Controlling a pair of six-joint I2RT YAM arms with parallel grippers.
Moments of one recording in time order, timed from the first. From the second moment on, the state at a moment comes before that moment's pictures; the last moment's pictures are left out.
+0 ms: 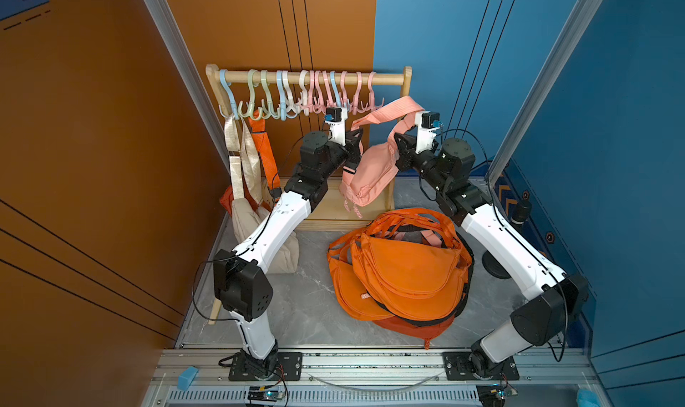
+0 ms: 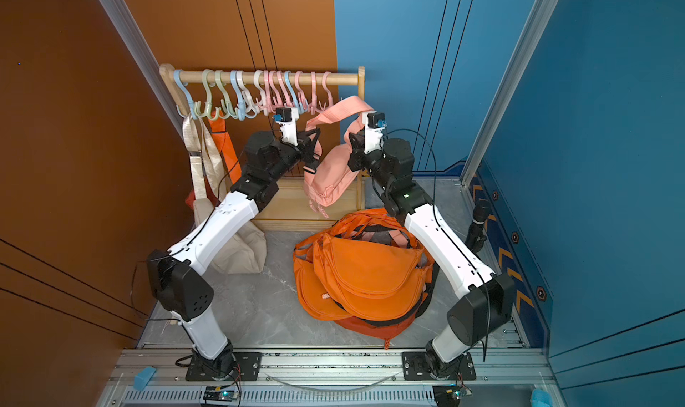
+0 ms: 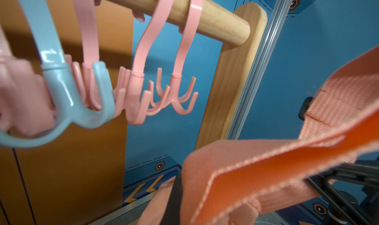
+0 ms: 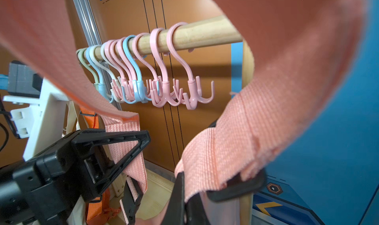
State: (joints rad) left arm -0.44 1.77 1.79 0.10 0.18 -0.24; right arm 0.46 1.56 1.62 0.05 -0.06 0.13
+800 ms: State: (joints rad) left arm -0.66 1.26 1.52 0.03 0.09 -0.01; right arm 0.59 0.99 1.37 -0.21 0.14 0.08
